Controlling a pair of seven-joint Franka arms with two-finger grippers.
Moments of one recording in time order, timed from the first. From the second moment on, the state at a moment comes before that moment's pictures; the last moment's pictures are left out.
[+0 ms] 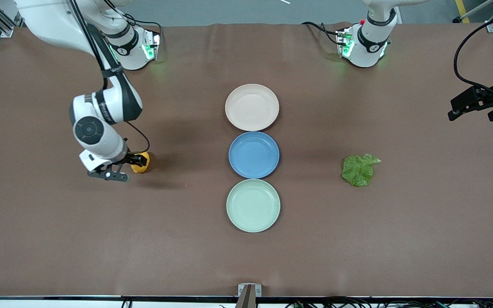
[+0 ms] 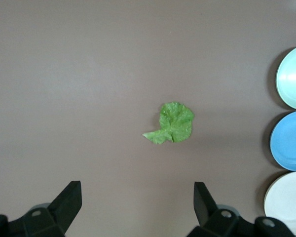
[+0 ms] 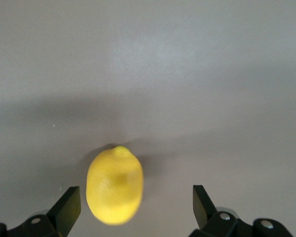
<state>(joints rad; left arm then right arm) 0.08 0.02 -0.10 -1.52 -0.02 1.56 0.00 0.21 0.31 -0.04 -2.02 -0.15 2.18 0.37</state>
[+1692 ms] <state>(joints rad) 0.08 0.02 -0.10 -1.52 -0.02 1.56 0.00 0.03 0.14 -0.03 -1.62 -0.01 1.62 -0.05</state>
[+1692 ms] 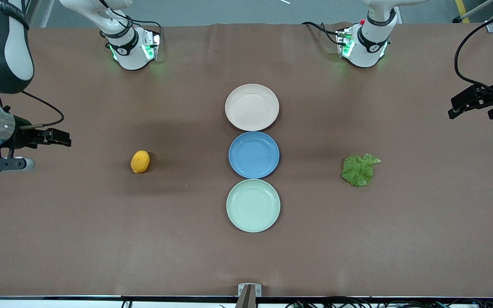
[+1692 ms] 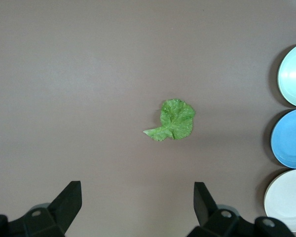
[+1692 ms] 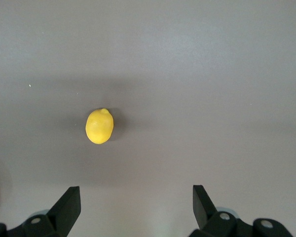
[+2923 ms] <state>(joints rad) 0.08 0.02 -0.10 -1.52 -0.02 1.56 0.00 0.02 -0.18 -0.04 -1.88 -0.01 1.69 -0.05</state>
